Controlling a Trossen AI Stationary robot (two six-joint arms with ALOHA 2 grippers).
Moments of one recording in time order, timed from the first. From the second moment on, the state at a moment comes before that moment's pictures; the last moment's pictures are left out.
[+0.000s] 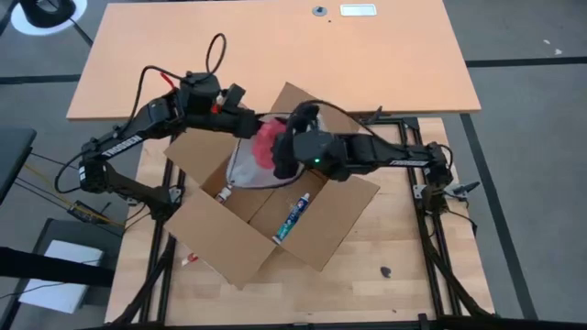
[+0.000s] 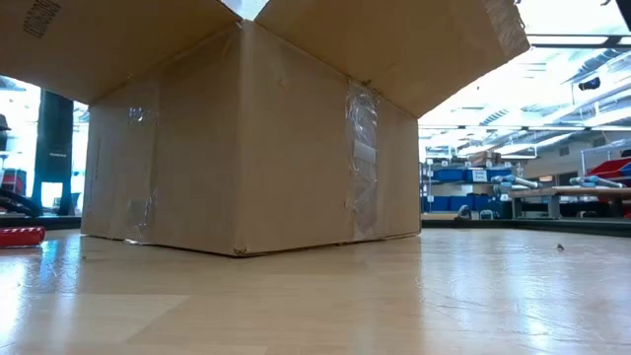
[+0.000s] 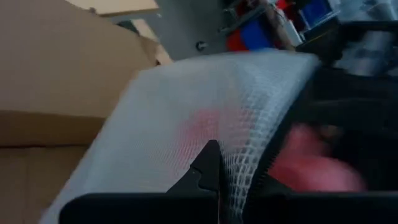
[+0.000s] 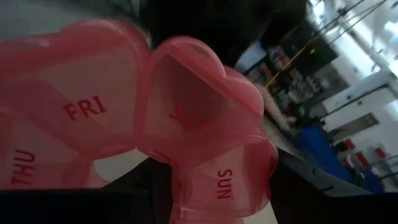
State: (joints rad) left arm 0.37 1.31 1.63 -0.66 0.25 -0.84; right arm 0.11 1.93 2.28 -0.74 0.86 -0.48
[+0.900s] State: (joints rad) left arm 0.37 1.31 1.63 -0.68 0.22 -0.80; right arm 0.08 1.86 2.35 -0.94 0.67 -0.16
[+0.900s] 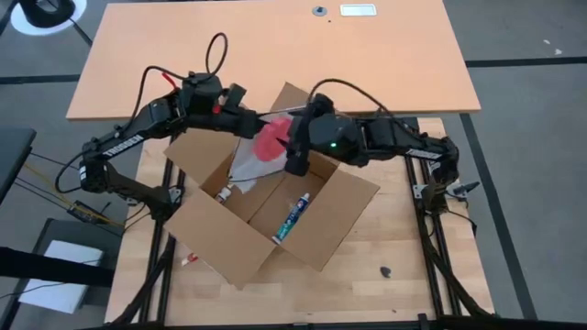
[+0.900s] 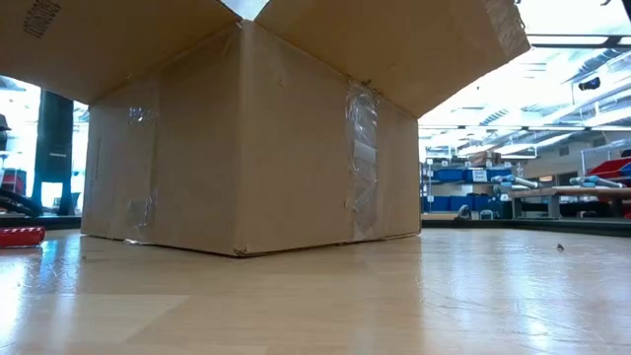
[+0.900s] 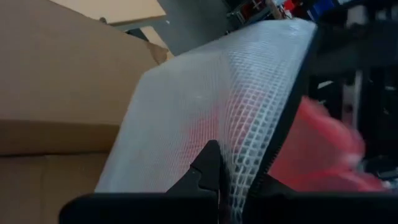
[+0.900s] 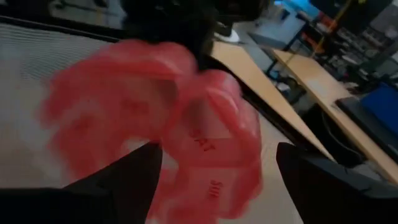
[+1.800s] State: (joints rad) left arm 0.40 1.24 1.67 -0.67 0.18 -0.77; right arm 0.18 1.80 2.35 -1.18 0.27 -0.18
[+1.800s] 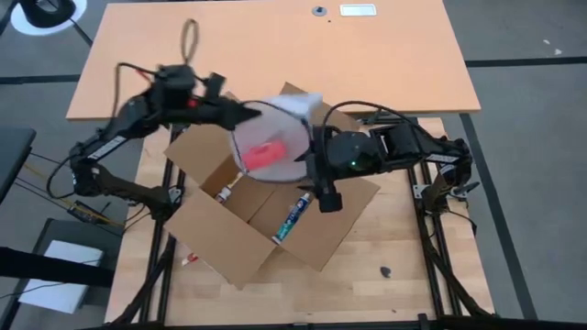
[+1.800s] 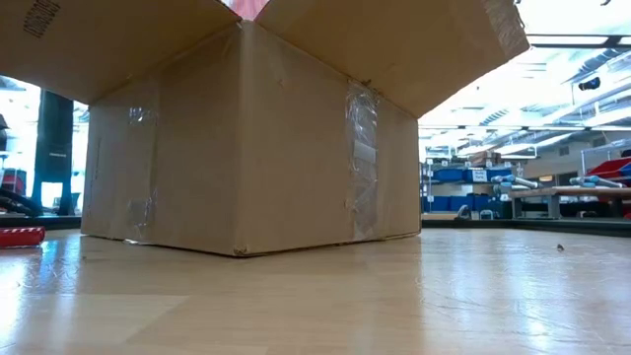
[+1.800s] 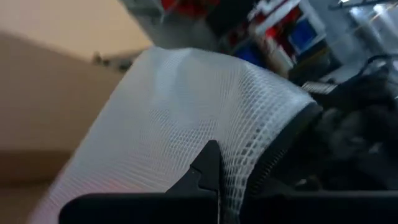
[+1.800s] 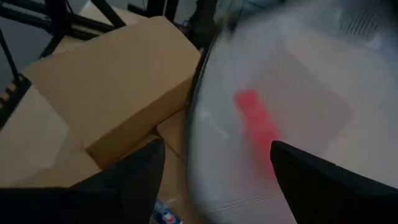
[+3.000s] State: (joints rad) left arm 0.53 1.11 1.74 -1.01 0.08 -0.18; right arm -0.08 1.98 1.83 -0.71 0.00 0.27
